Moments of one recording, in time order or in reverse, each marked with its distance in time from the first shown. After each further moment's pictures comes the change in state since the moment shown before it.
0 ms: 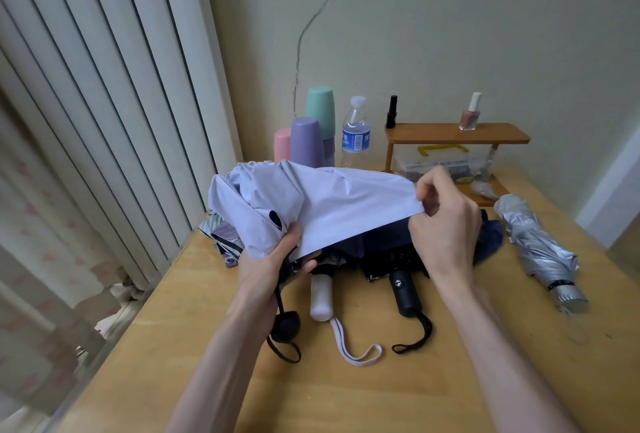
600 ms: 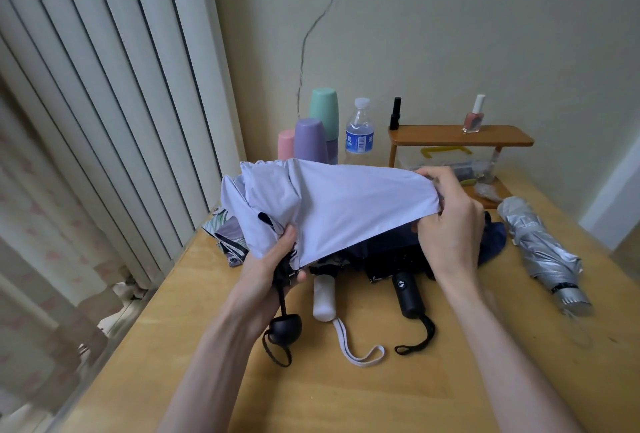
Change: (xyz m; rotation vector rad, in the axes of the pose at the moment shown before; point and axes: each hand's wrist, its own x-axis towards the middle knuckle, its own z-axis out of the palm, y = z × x) left_hand -0.001 0.006 -0.010 -0.029 -0.163 -0.060; right_hand 0.003 0.001 -0.004 0.093 -0.063 0.041
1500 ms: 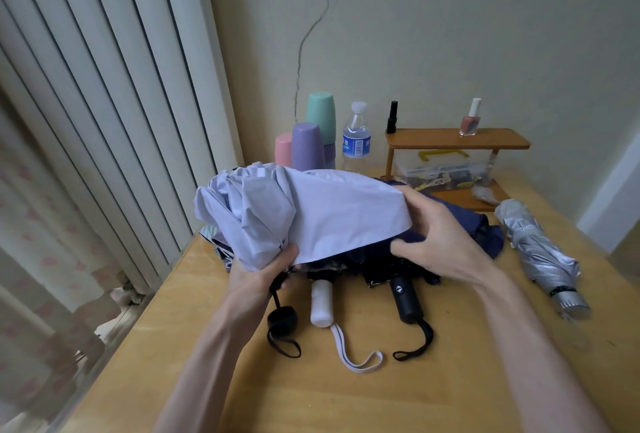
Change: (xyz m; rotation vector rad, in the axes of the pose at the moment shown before) left_hand 0.012 -0.011 -0.024 0.199 0.016 0.173; right_hand 0.014 0.003 -0.021 0.401 -0.767 0.064
